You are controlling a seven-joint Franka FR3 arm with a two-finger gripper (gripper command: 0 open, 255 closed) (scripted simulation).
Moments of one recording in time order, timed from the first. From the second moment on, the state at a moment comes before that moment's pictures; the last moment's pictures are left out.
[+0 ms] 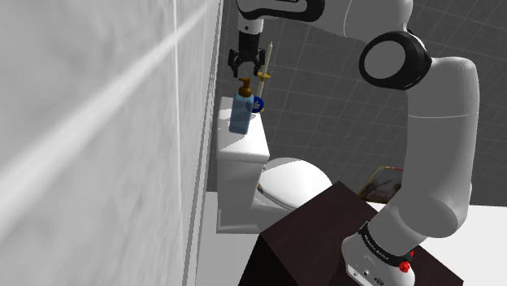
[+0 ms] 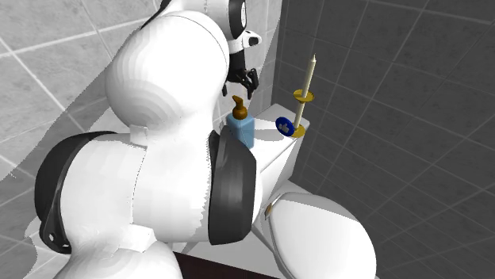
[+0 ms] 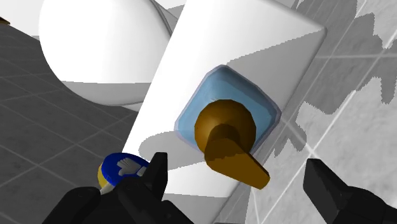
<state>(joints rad) 0.05 0.54 0.10 -1.11 -0.13 1.61 0.27</state>
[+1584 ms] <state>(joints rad) 0.05 0.55 0.10 -1.08 -0.13 1.59 0.27</state>
